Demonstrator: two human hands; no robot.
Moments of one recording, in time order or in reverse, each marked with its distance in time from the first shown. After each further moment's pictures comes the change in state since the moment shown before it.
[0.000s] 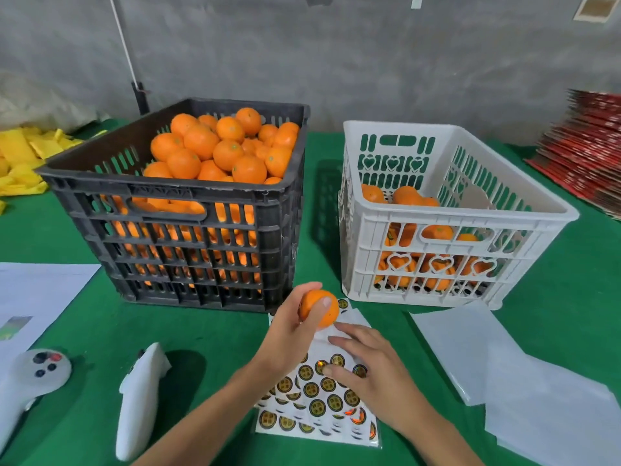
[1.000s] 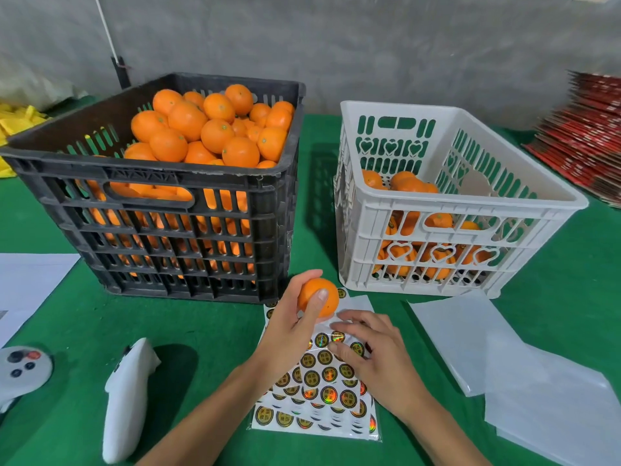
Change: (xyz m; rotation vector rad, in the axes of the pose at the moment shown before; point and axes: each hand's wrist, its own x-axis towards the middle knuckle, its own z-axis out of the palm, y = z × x) left_hand 0.004 -0.019 0.006 -0.040 -0.022 0.038; right_hand 0.006 0.005 0.003 0.037 0.146 0.067
